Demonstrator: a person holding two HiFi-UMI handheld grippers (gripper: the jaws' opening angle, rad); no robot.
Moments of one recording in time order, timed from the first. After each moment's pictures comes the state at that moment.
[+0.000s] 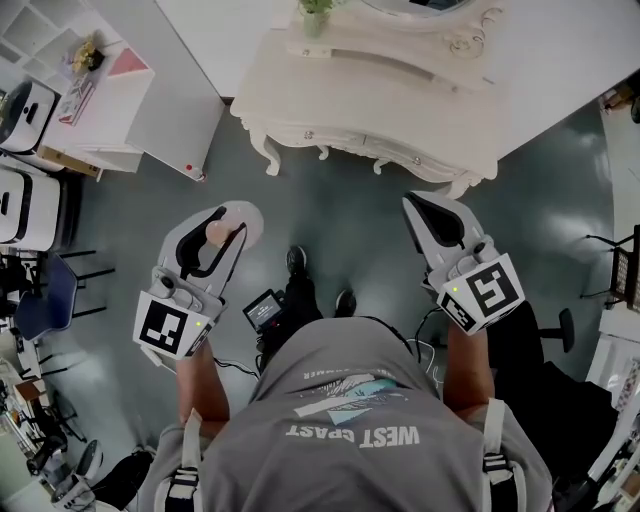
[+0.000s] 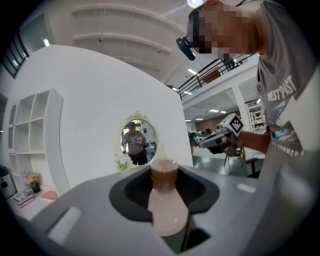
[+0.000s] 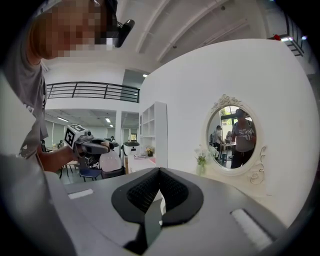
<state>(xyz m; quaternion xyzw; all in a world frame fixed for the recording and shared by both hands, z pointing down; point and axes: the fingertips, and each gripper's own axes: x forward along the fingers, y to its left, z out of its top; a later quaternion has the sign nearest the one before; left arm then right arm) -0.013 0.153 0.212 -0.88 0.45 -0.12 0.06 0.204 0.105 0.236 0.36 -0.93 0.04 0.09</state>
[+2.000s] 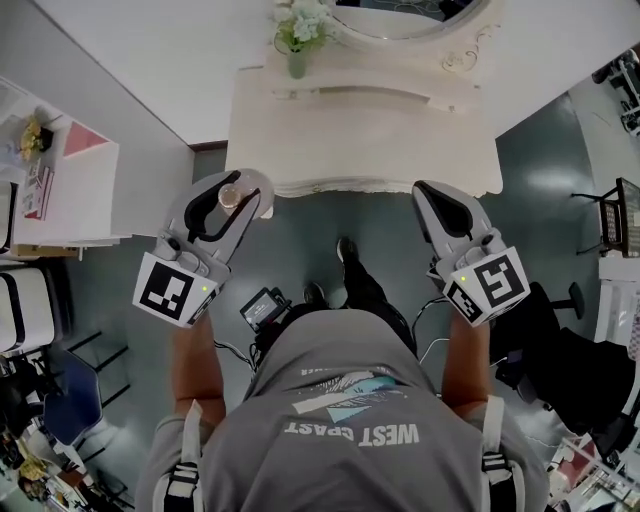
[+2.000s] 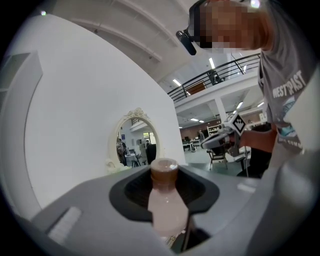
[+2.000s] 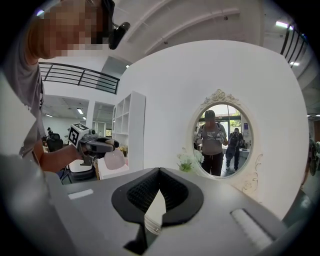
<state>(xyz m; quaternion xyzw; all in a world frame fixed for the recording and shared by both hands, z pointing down) -0.112 -0.127 0.210 -0.94 0.31 -0.09 0.07 0.100 -0.096 0.230 0.49 -0.87 0.04 0.10</state>
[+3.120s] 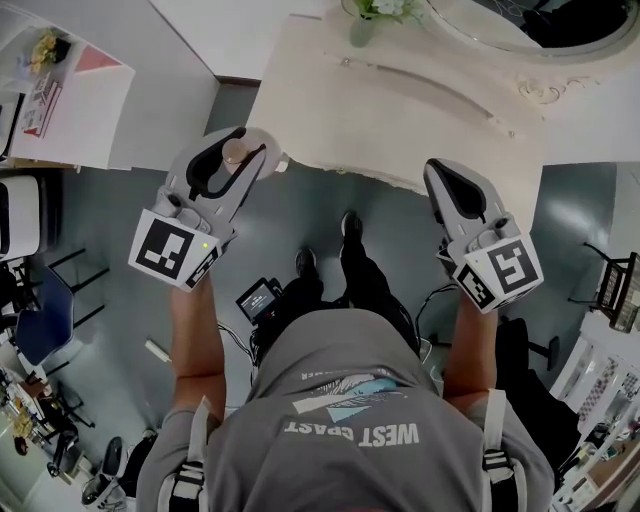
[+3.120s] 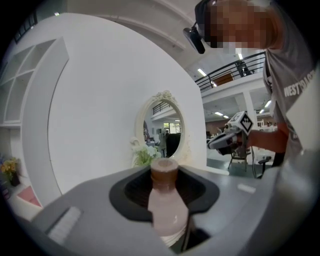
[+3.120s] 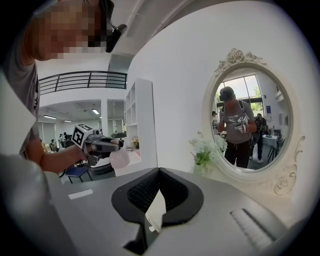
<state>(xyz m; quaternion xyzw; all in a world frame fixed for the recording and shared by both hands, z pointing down) -0.159 -0.235 0.285 -0.90 0.42 -0.11 -0.01 0.057 -0.233 0.299 0.37 -0.91 0.09 0.15</state>
